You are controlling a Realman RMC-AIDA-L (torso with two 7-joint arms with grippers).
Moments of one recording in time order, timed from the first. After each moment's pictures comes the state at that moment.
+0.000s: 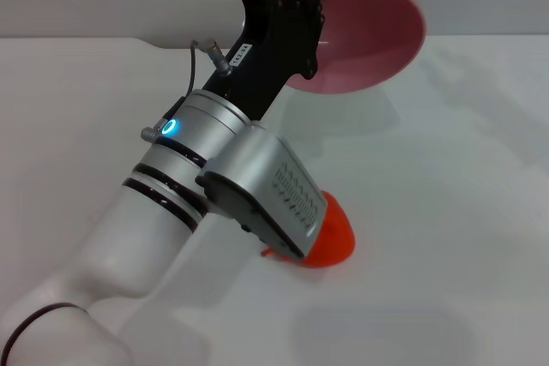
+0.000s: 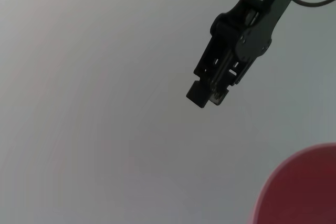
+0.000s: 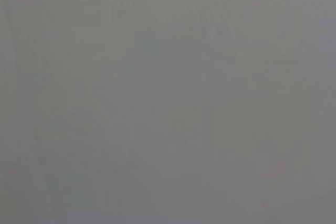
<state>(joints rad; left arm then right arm) -0.33 -2.07 2.42 1.06 2.37 -0.78 -1.63 0.36 2.08 -1.13 -0.97 -1.00 -1.08 1.48</state>
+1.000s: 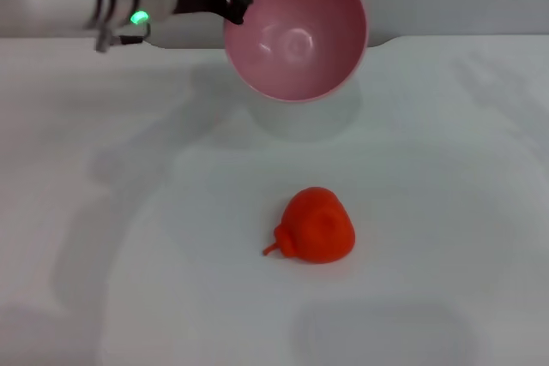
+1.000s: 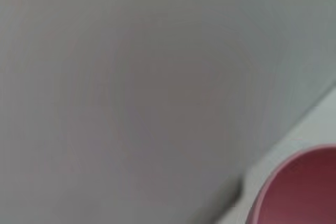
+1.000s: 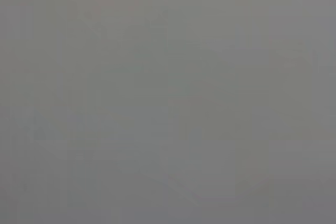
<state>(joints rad) -0.71 -2.05 1.37 1.05 2.20 0.76 -2.16 0.33 2.07 -1.06 -0.87 -0.96 -1.08 1.47</state>
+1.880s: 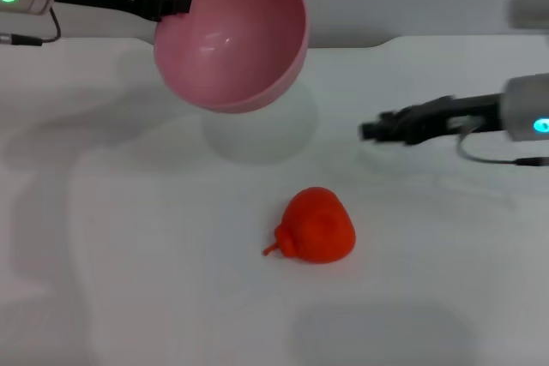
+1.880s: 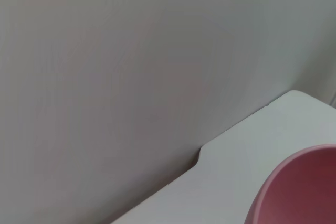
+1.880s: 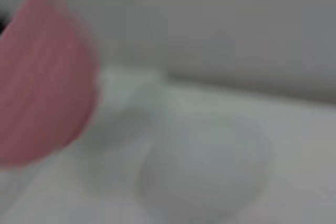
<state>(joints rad) -0.77 -1.97 0.88 0.99 2.20 1.32 -2.13 0.65 2.03 -1.08 -0.74 -2.04 -1.14 2.05</state>
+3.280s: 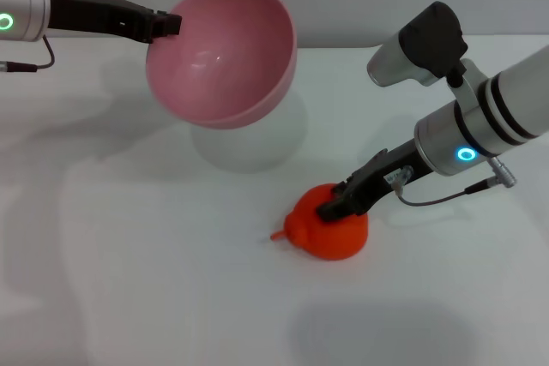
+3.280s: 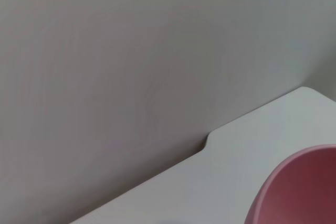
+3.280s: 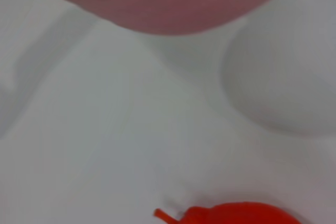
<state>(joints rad) -0.72 -1.99 0.88 0.98 2.20 1.30 -2.14 0.79 2.07 -1.40 -0.79 -2.25 -1.22 2.30</state>
